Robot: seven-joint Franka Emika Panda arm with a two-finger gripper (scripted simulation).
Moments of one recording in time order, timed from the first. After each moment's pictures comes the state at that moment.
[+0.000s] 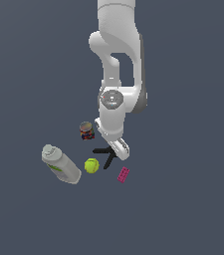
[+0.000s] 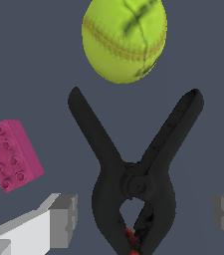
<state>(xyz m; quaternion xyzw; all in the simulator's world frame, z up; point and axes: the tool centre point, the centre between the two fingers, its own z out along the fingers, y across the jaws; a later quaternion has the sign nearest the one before) -0.005 0.003 0.073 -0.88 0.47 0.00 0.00</state>
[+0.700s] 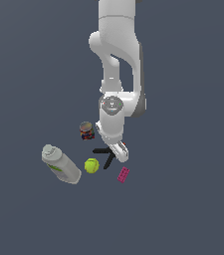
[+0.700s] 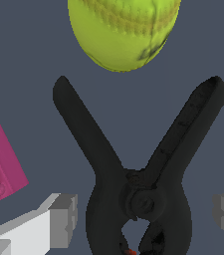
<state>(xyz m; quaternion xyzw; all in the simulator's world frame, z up) -0.007 0.002 0.049 -0.88 0.47 0.00 0.00</state>
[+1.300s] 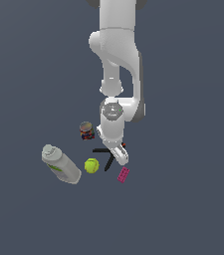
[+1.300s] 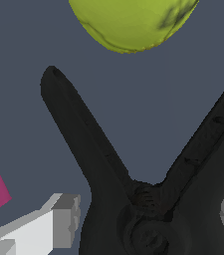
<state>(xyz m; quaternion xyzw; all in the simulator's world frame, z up) -0.004 0.004 0.023 -0.88 0.47 0.00 0.00</state>
